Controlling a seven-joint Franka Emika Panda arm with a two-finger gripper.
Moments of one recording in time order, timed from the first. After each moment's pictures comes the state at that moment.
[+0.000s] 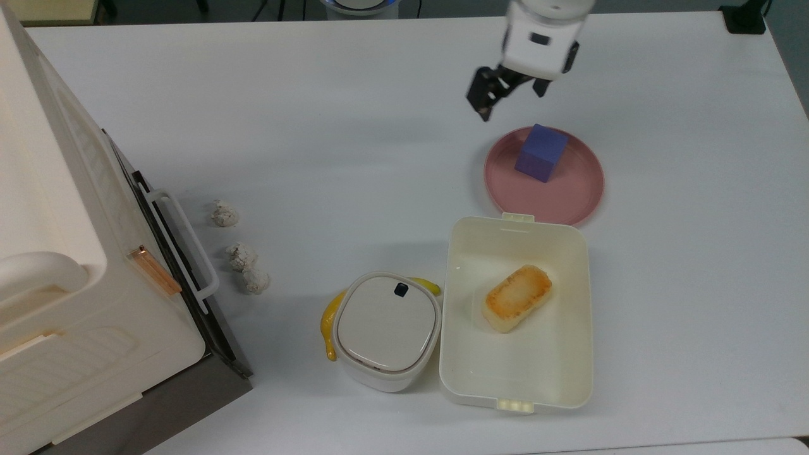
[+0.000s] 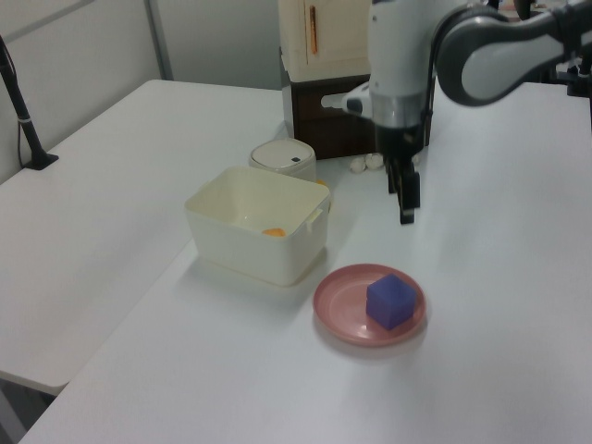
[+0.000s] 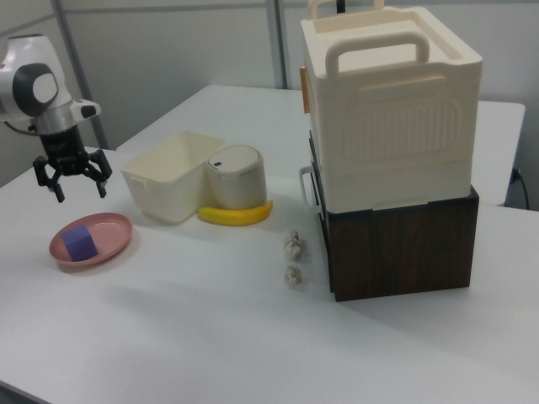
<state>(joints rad) 0.62 0.23 -0.20 -1.68 0.02 1.85 -0.10</state>
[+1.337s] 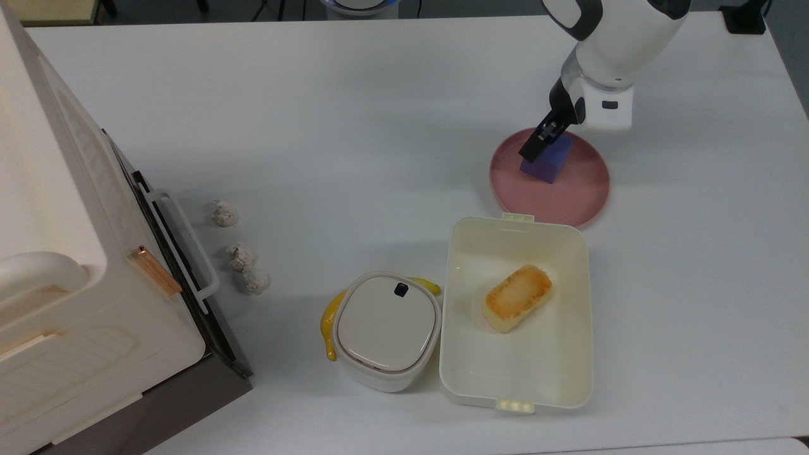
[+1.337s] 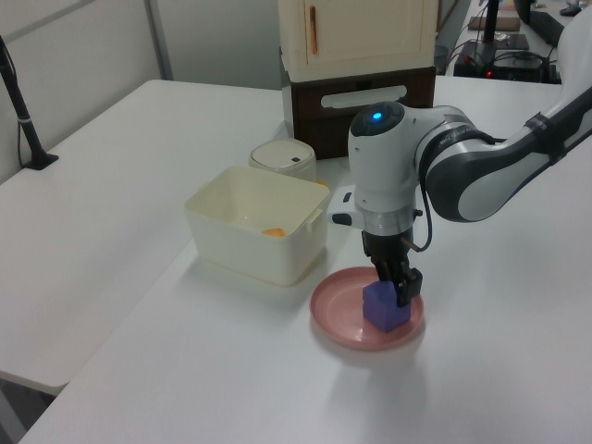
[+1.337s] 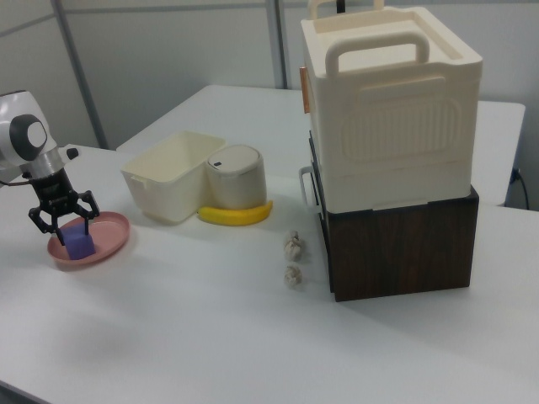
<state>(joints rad) 0.66 0.43 -0.10 -1.67 -0.08 1.98 -0.25</state>
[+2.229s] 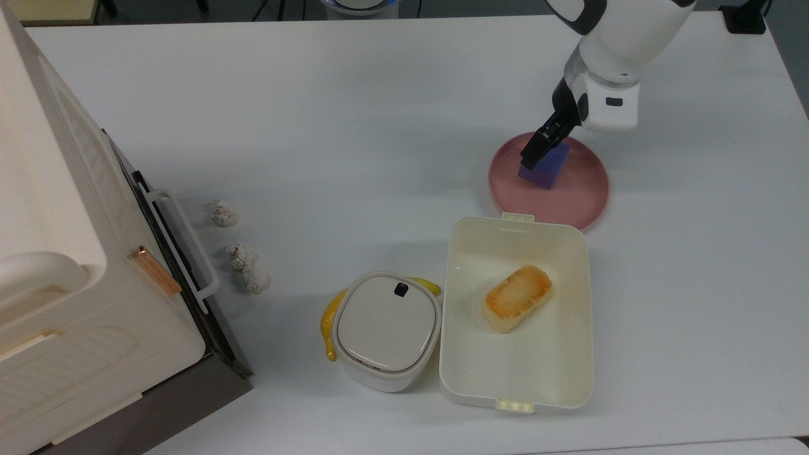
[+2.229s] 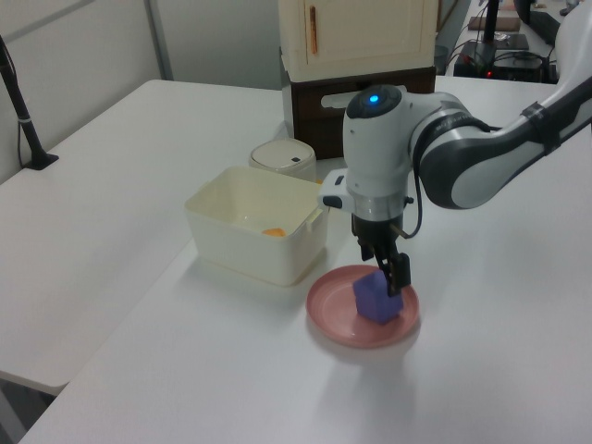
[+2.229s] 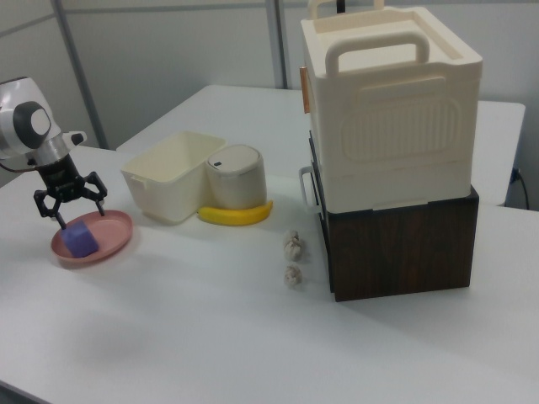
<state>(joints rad) 0.63 0.43 -0.09 -1.61 -0.11 1.98 -0.21</state>
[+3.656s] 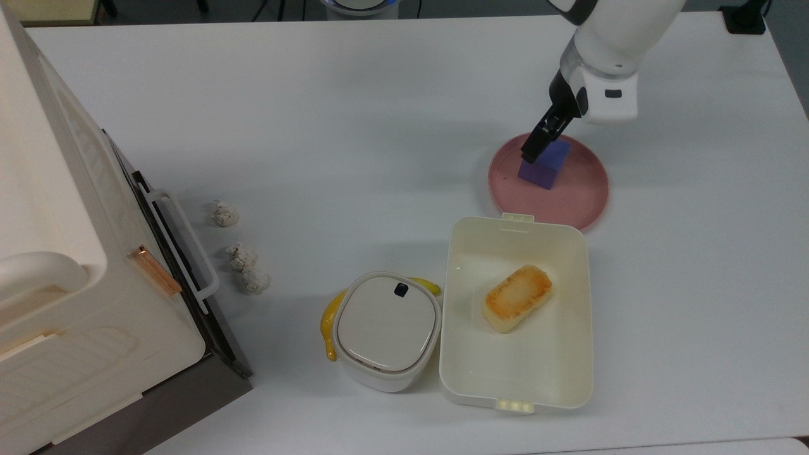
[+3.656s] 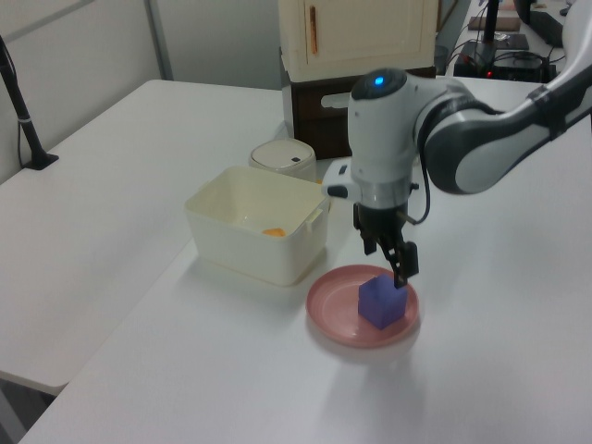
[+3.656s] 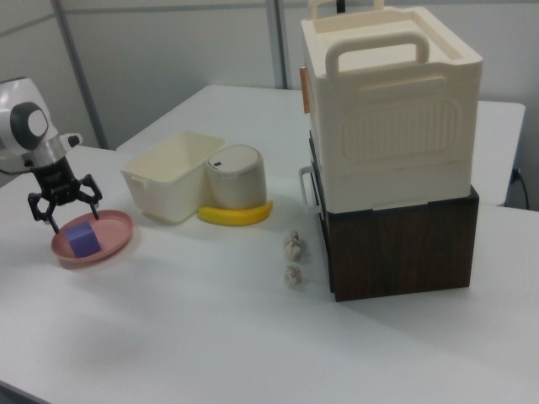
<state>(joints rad) 0.62 0.40 -0.08 -1.64 -0.09 1.97 -0.30</state>
